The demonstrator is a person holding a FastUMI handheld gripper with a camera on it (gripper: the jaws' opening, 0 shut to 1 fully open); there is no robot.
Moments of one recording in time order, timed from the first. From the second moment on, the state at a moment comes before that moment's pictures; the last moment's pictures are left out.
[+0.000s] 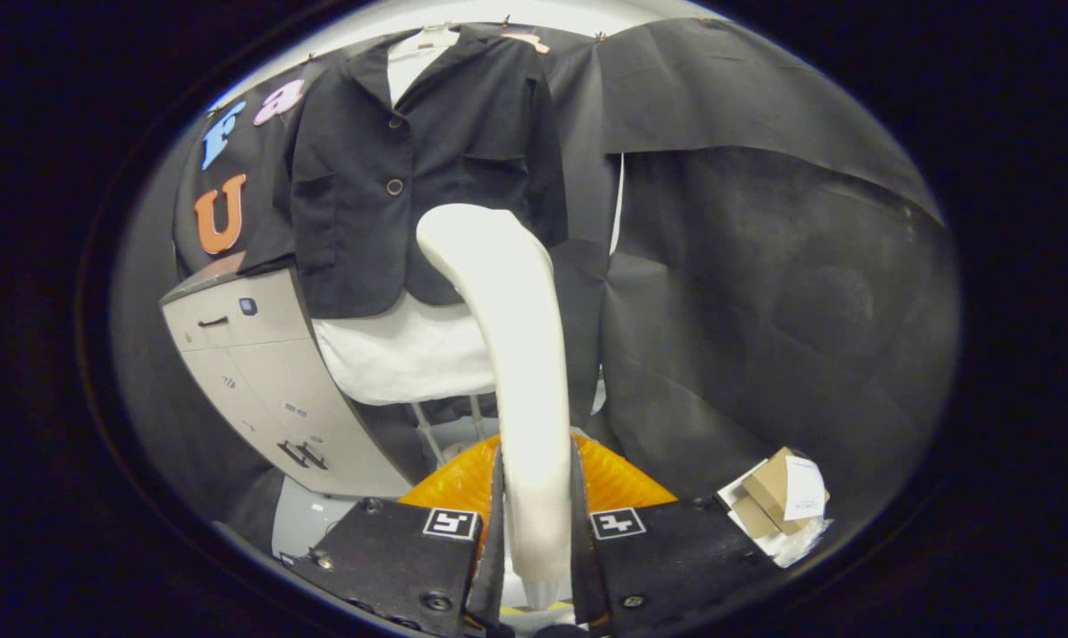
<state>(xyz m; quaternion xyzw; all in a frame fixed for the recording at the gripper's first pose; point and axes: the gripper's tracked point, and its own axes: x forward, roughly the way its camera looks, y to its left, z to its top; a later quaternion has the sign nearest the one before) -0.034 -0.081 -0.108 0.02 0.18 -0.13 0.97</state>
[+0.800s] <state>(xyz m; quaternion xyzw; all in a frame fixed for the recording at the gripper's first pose) -0.159 -0.111 -0.015 -0.01 0.08 0.01 1.00</state>
